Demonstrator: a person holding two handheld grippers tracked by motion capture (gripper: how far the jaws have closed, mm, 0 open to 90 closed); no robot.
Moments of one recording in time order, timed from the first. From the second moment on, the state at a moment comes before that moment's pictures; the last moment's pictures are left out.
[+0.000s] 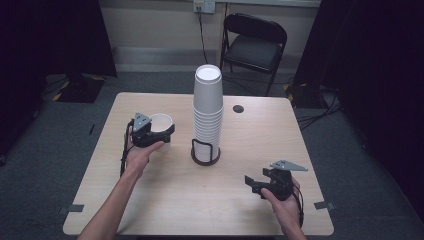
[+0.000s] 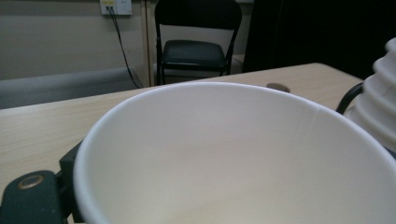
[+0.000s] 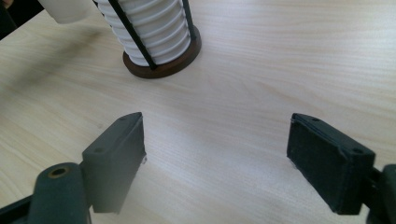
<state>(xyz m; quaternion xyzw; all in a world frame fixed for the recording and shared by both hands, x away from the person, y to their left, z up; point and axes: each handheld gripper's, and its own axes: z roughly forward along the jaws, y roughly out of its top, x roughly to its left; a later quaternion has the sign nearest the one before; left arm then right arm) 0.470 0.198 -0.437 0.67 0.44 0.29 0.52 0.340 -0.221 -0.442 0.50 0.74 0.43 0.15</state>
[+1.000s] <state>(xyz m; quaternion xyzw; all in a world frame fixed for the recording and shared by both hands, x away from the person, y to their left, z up) 0.479 0.191 -0.465 0.71 0.43 0.25 0.49 0.342 -0.221 -0.446 0.50 0.74 0.43 0.14</state>
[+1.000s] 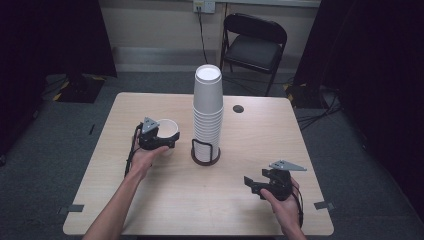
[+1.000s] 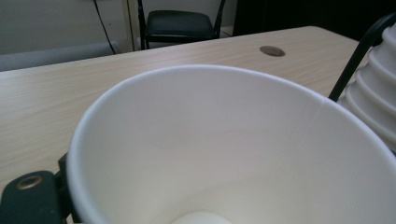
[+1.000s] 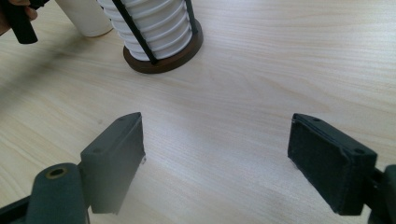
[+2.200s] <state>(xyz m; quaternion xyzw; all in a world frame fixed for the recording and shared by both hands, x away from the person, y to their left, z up) 0.468 0.199 -0.482 0.77 0.46 0.19 0.39 0.341 -0.222 -0.445 0.50 0.74 0.43 0.14</state>
